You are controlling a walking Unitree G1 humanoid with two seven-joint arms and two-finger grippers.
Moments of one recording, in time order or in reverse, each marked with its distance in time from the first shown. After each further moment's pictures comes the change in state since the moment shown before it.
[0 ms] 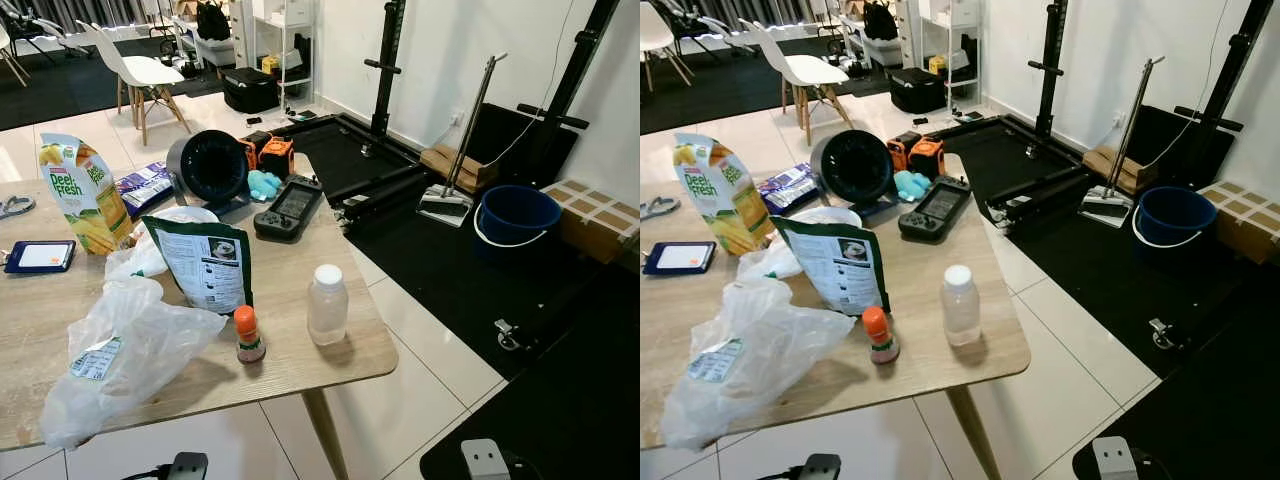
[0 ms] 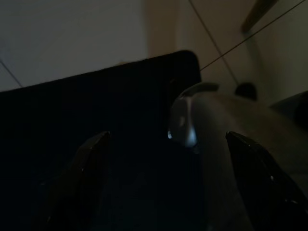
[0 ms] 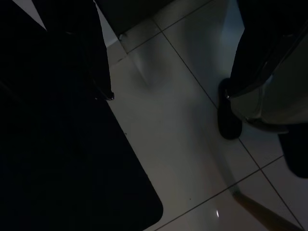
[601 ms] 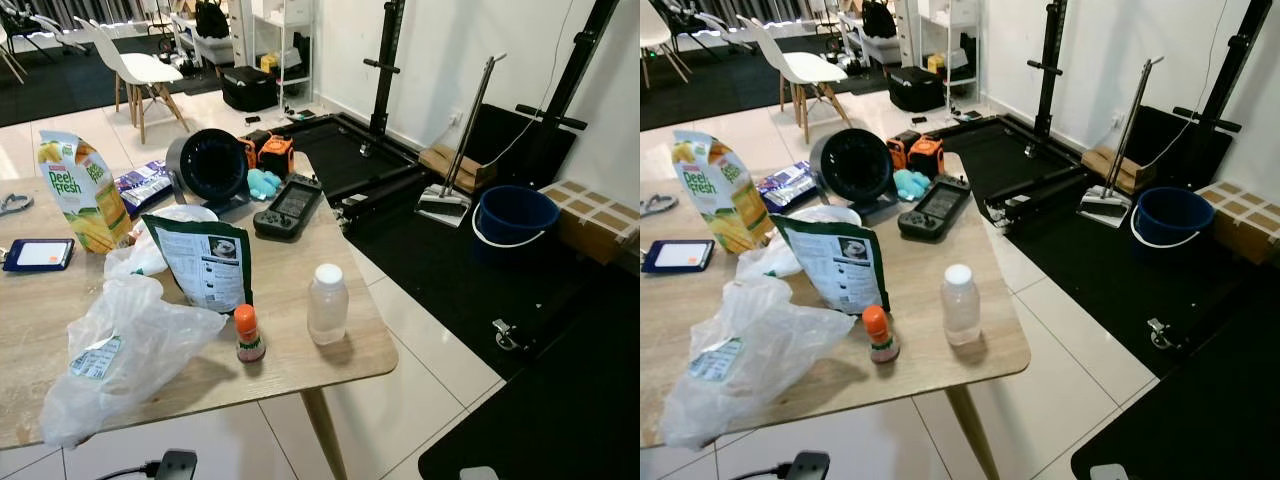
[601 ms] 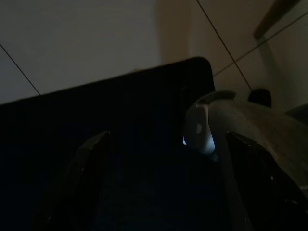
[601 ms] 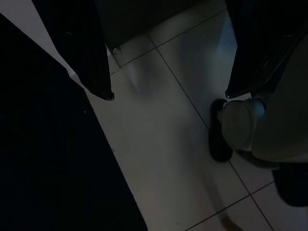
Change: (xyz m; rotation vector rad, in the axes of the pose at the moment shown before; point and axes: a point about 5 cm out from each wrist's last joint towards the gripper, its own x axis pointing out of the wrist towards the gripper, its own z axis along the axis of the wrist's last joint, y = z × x) left arm -0.001 0.009 0.011 0.021 -0.040 0.030; right arm -0.005 0.007 -0.032 -0.022 0.044 0.051
